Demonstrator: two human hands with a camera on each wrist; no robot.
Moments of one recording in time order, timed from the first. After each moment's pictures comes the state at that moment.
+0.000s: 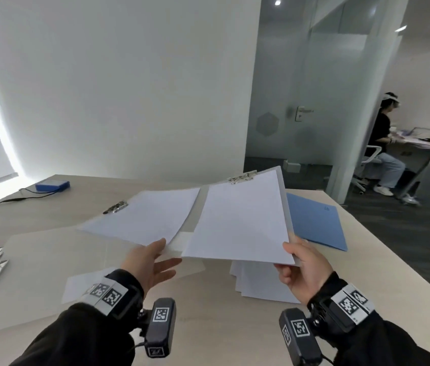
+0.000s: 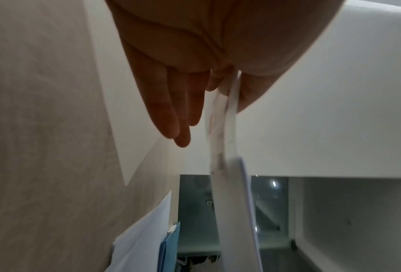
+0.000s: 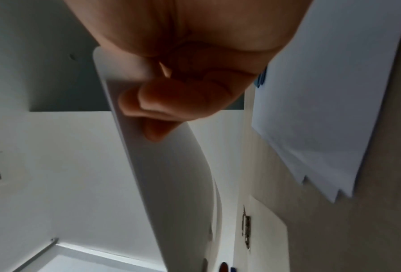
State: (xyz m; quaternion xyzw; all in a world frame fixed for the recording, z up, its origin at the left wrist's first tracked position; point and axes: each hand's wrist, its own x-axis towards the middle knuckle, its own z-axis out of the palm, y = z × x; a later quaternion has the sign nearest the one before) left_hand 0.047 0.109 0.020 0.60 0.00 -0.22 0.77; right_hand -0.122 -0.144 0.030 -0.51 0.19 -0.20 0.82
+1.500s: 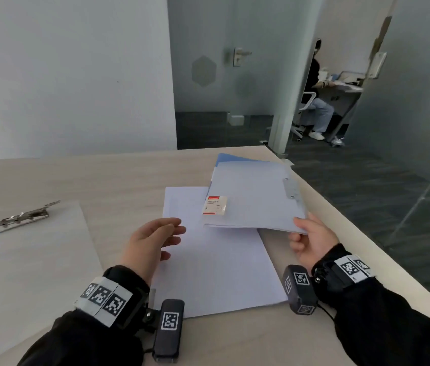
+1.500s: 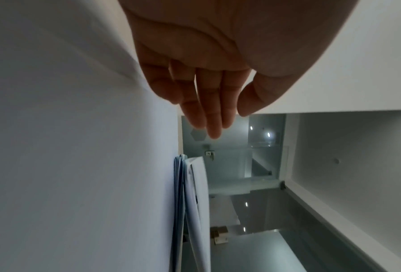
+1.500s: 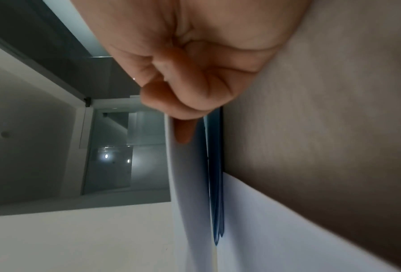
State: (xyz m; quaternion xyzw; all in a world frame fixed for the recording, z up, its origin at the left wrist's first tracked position) left_hand 0.054 -0.098 -0.030 0.67 -0.19 -0.25 0.68; right_hand -0.145 -0.341 -0.039 -0.38 0.35 -0.36 0.77
